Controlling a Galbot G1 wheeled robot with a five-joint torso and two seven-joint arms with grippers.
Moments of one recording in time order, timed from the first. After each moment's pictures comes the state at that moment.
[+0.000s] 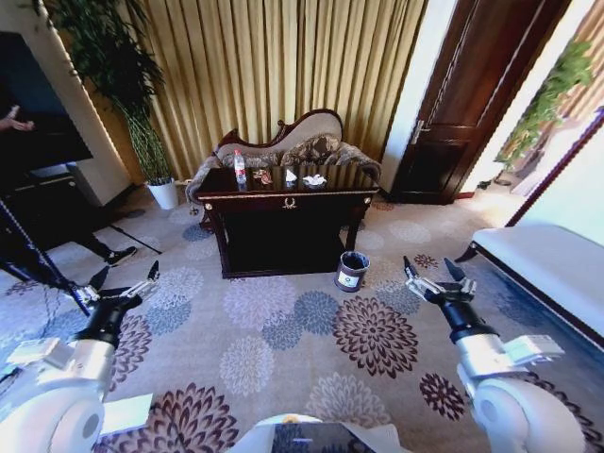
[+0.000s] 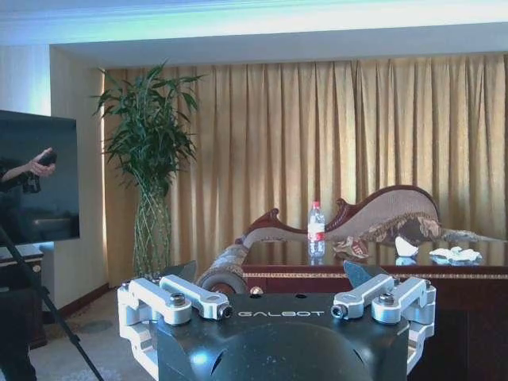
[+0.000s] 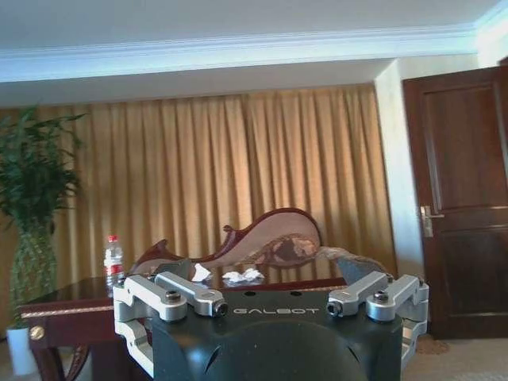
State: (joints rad) left arm 1.75 -1.28 -1.06 -2.50 -0.55 0.31 -0.05; right arm -1.71 1.44 0.99 2.49 0.49 -0.24 -0.20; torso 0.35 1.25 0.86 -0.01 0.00
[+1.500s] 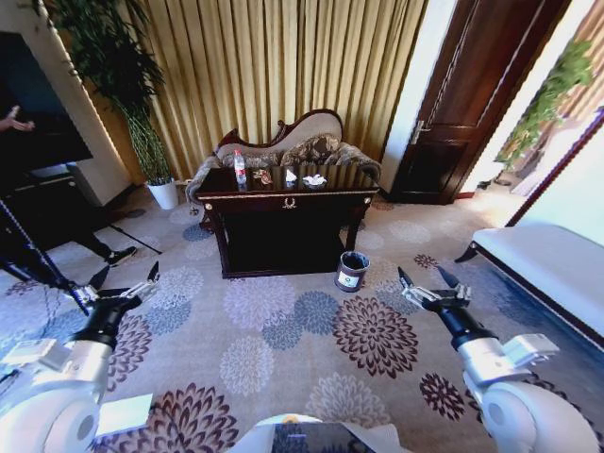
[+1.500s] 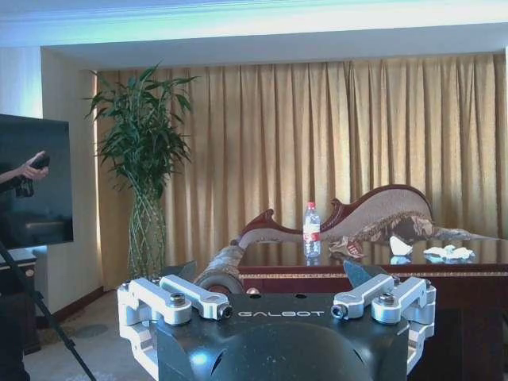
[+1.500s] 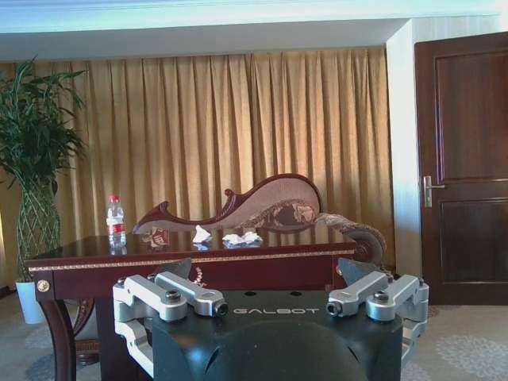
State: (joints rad) left arm 1.76 -1.28 -1.09 -2.50 -0.55 0.31 -0.02; right arm -1.71 1.45 1.02 2.49 0.46 -0.35 -0.24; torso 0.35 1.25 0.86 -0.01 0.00
